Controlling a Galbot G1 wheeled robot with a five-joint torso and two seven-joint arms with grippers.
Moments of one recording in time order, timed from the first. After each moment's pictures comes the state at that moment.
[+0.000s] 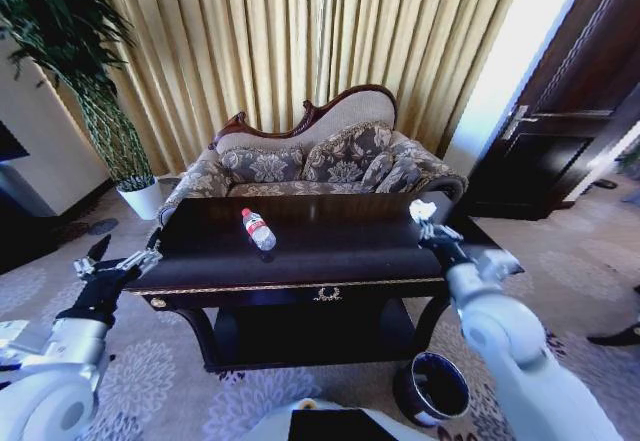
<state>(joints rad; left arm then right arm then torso) 1.76 -1.22 -1.13 -2.50 -0.76 0.25 -0.04 -1.56 1.09 0.73 2.42 0.59 -0.35 0.28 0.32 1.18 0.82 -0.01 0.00</state>
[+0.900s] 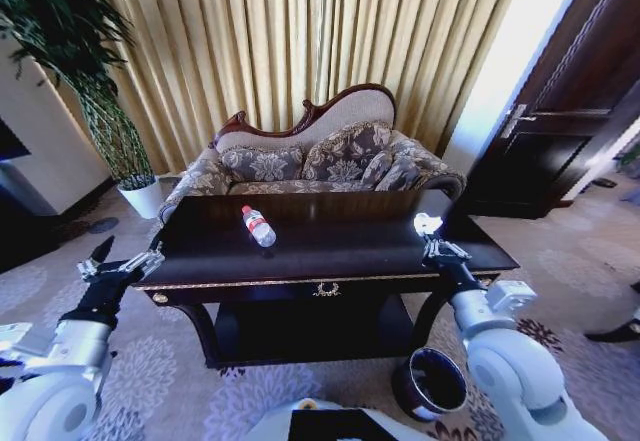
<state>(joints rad) 1.78 -1.23 -1.12 -2.50 -0.75 0.23 -0.04 -1.60 1.15 0.70 2.47 0.54 -0.35 0.28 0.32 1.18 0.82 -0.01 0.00</state>
